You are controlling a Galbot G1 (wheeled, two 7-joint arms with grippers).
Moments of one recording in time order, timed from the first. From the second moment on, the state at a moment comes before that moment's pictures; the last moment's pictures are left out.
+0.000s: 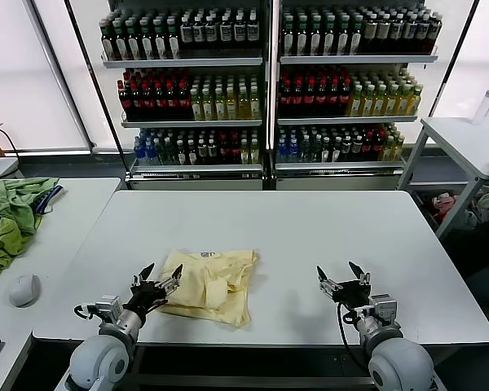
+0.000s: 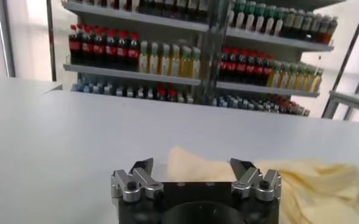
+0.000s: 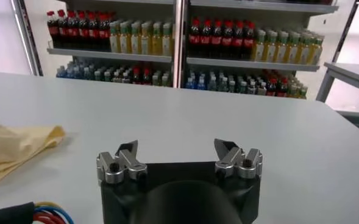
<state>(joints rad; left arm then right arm) 1.25 -1.06 -0.39 -1.84 -0.63 0.30 -0.09 -1.31 1.07 0.40 2.05 0.45 -0.44 0.19</state>
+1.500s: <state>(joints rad) 1.24 -1.07 -0.62 -1.83 -1.29 0.52 -0.02 -1.33 1.06 0.41 2.07 0.46 -0.43 0.19</state>
